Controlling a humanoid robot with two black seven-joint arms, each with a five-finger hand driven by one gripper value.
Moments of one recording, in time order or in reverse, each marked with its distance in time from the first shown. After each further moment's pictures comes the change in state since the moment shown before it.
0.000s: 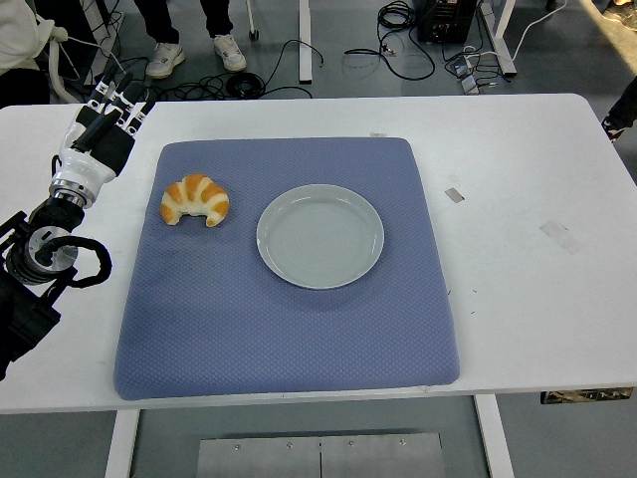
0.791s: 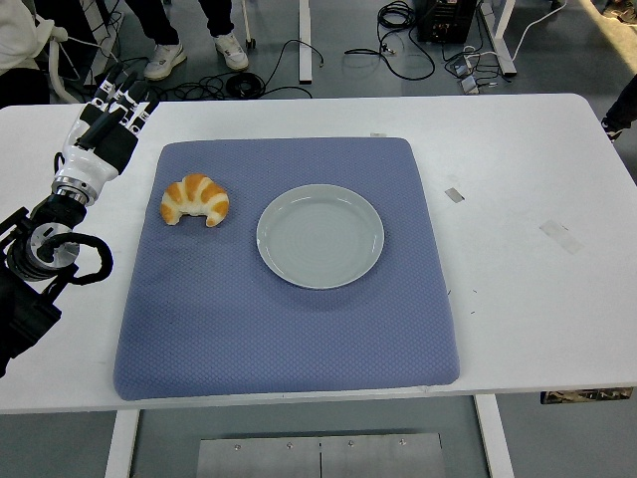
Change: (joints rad) left arm -0.012 0.003 0.012 0.002 0.004 0.010 0.011; right arm 0.000 0.000 -0.001 0.000 0.000 0.000 0.000
